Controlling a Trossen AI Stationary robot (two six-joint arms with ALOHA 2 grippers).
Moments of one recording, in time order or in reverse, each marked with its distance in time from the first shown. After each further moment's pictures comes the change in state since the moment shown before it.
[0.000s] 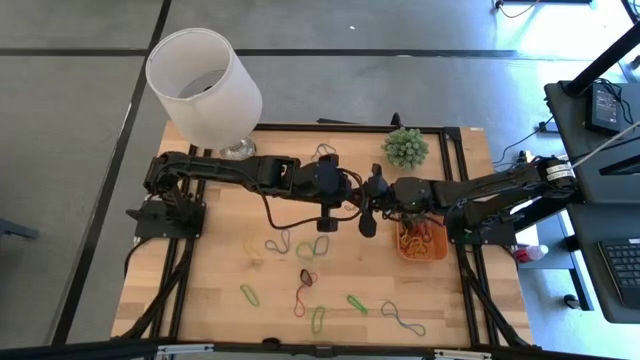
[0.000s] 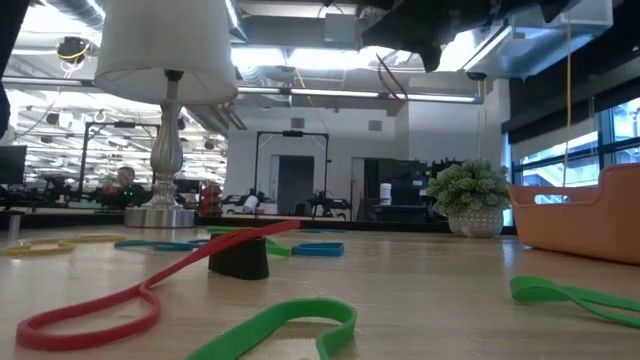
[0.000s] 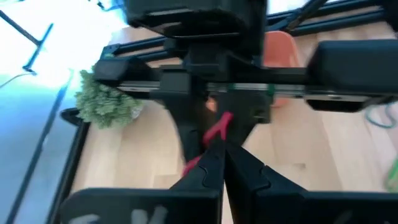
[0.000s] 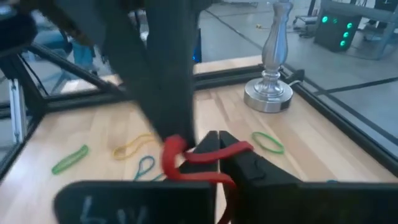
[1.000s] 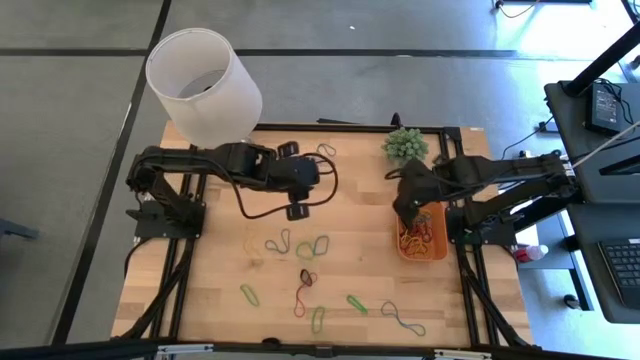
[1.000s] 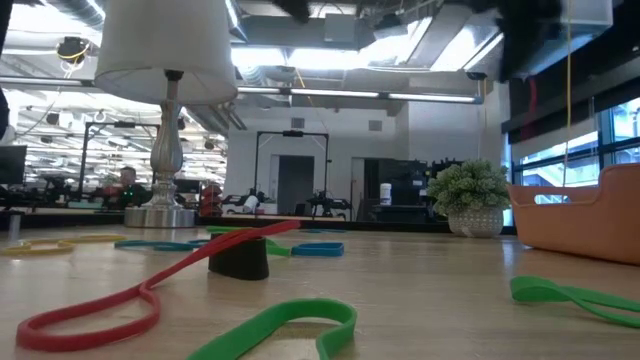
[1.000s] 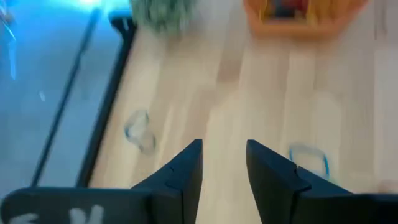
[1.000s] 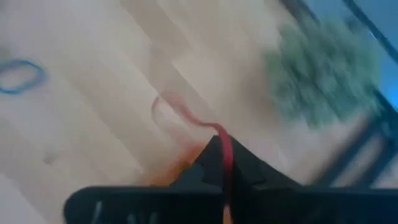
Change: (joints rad) left arm 0.007 -0.137 0.001 -0.415 -0.145 -0.206; right arm 0.020 -0.014 0.517 -1.654 0.136 0.664
